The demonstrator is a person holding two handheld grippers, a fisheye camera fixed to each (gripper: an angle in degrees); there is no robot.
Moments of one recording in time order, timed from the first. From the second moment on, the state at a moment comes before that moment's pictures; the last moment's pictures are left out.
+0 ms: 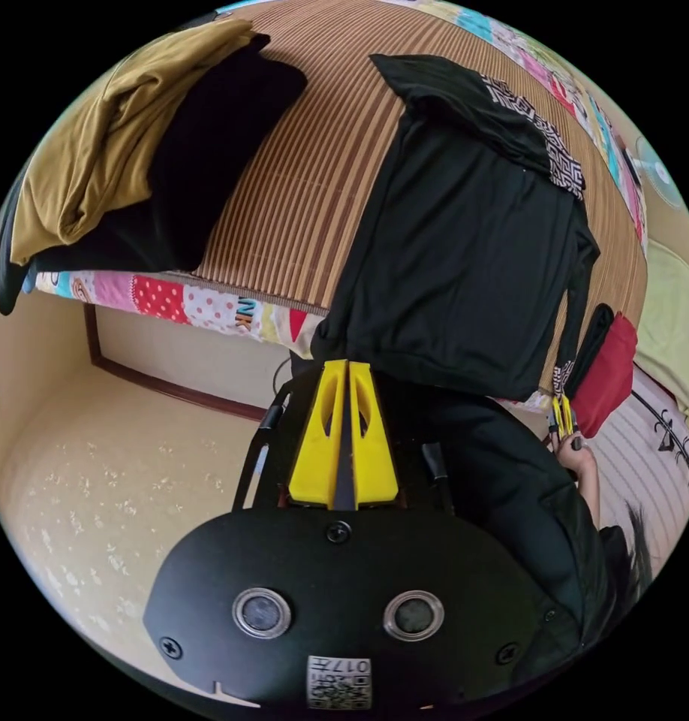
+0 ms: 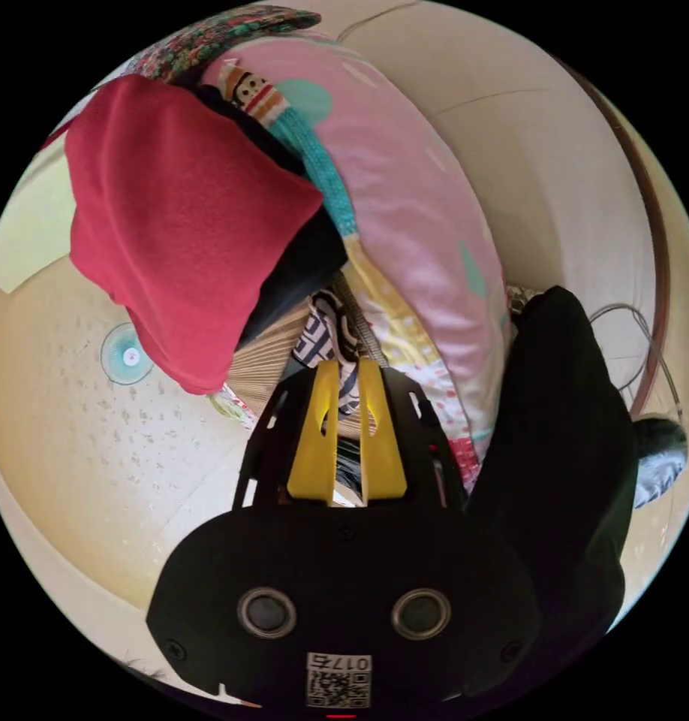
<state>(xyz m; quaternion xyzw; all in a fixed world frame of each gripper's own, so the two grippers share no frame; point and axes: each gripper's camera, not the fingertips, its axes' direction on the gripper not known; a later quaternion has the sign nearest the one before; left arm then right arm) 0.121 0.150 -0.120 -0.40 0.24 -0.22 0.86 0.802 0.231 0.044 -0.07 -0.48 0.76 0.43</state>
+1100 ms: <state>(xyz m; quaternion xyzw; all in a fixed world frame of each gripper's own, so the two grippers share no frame) 0.075 0.296 -0.177 -0.36 0.31 -0.35 0.81 0.192 0.013 -0.093 -0.28 -0.52 -0.25 0.77</state>
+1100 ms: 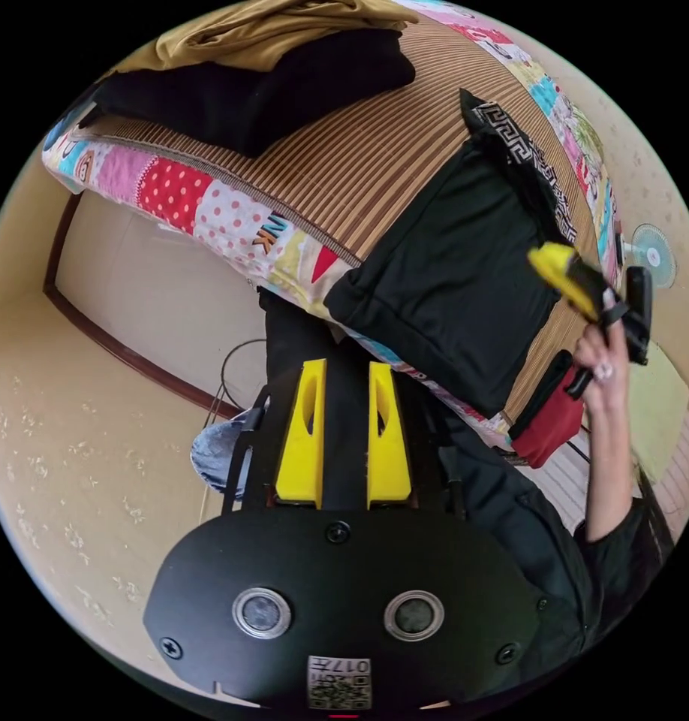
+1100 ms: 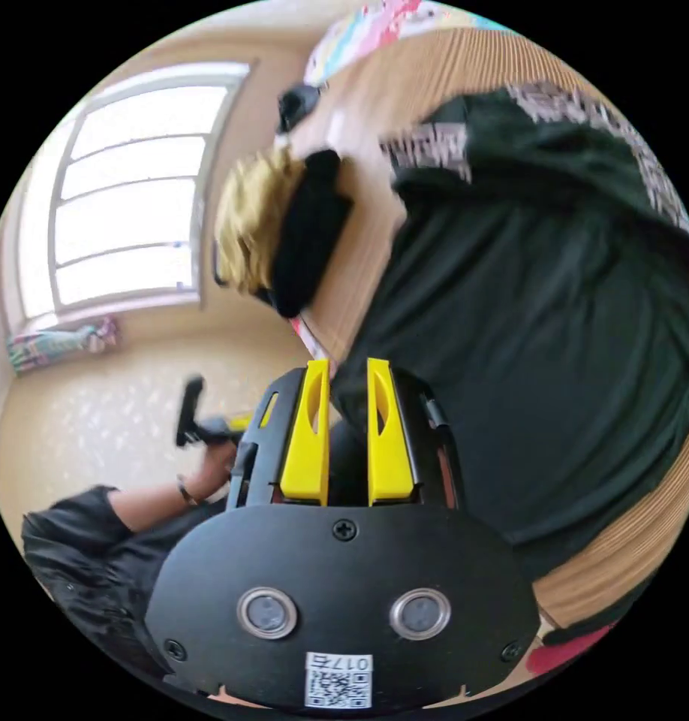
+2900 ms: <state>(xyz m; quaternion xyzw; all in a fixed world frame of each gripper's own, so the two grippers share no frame) -0.165 0.269 -0.104 -0.44 0.57 -0.16 0.67 0.599 0.112 -0.076 -0.27 -0.77 0.08 0.58</state>
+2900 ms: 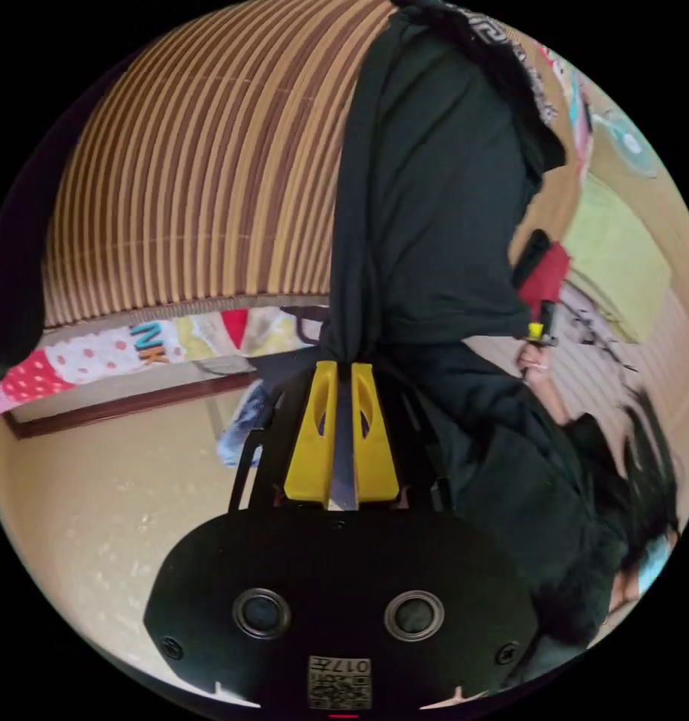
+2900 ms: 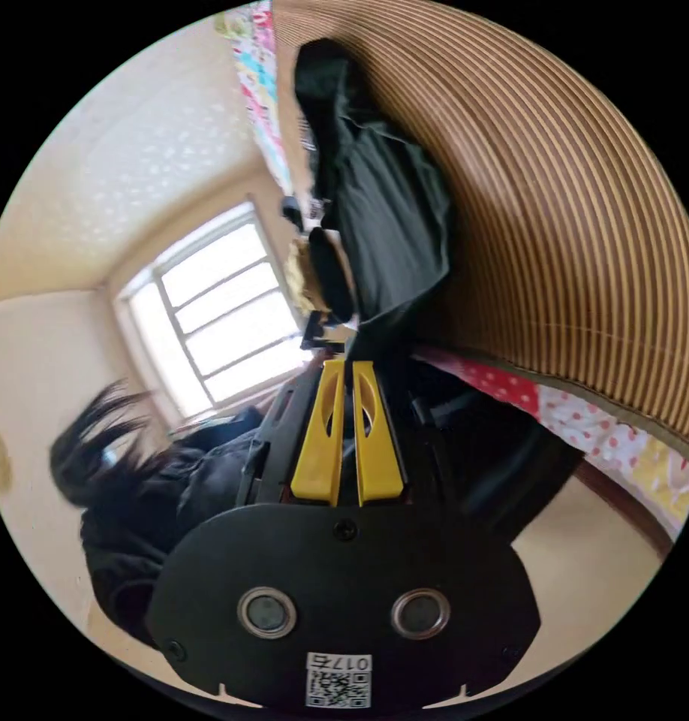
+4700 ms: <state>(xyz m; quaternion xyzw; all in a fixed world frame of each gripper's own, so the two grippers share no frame) -0.126 0.161 0.083 -0.30 0.47 -0.42 0.72 0.697 -0.006 -0.101 -0.09 -0.76 0.37 0.52</state>
